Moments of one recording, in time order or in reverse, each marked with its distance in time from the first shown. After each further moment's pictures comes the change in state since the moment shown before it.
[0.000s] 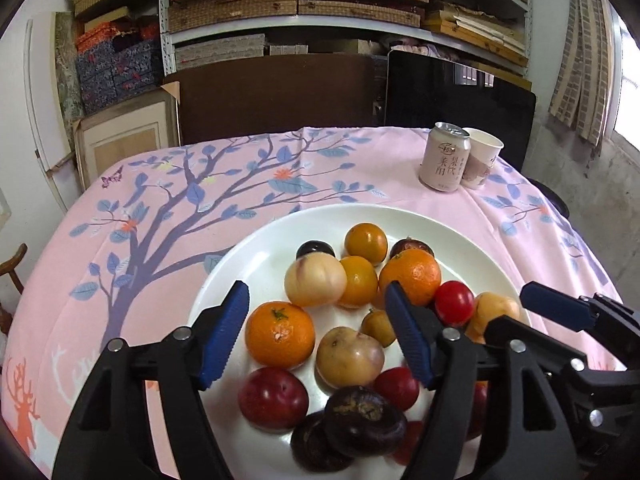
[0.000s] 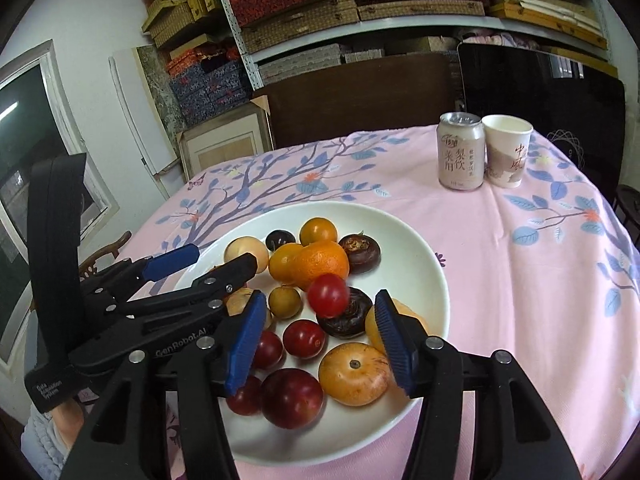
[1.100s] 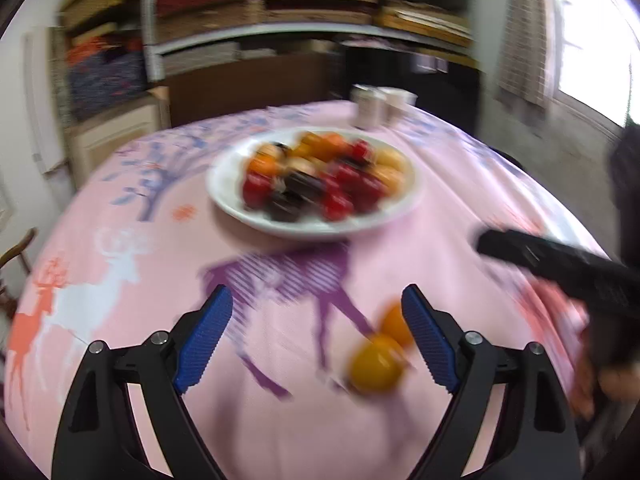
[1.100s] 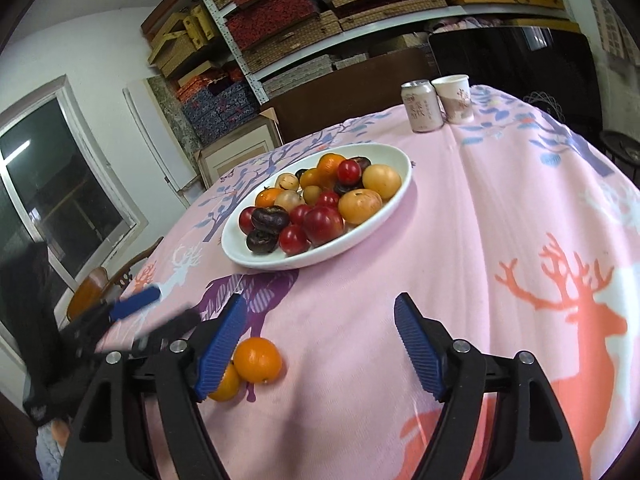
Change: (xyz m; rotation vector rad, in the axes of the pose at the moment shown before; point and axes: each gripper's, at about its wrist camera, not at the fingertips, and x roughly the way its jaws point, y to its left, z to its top) left arm -0.159 -0.016 -0.156 0.112 0.005 -0.128; right arm -0.108 0.000 -0.127 0.154 -0.044 0.084
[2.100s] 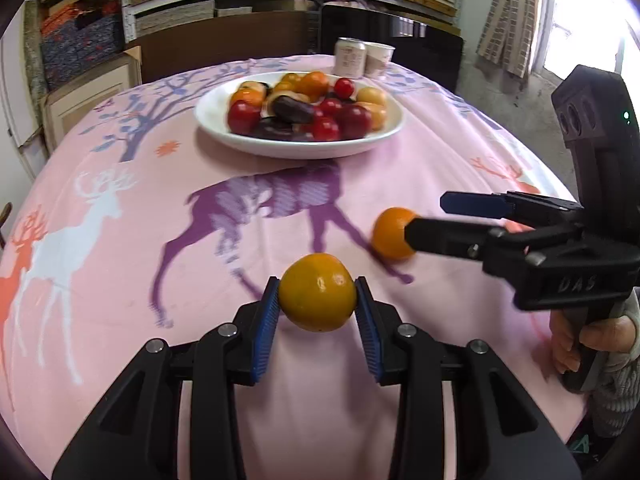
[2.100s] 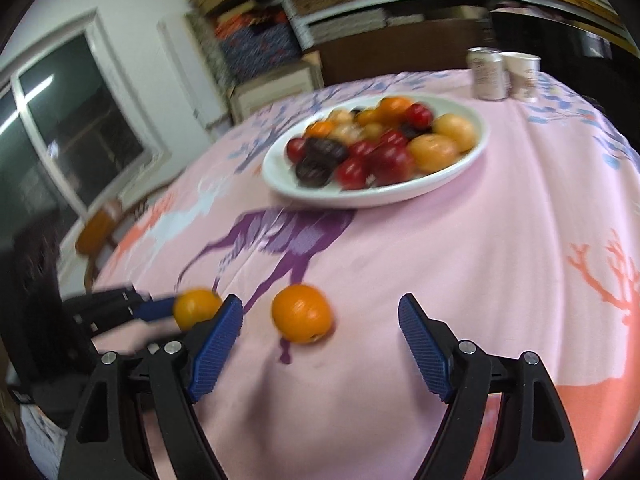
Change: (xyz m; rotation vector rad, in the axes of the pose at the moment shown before) left arm 0.001 0.027 -0.031 -0.020 0.146 -0.080; right arm 0.040 0.050 -0.021 -0.212 0.226 0.058
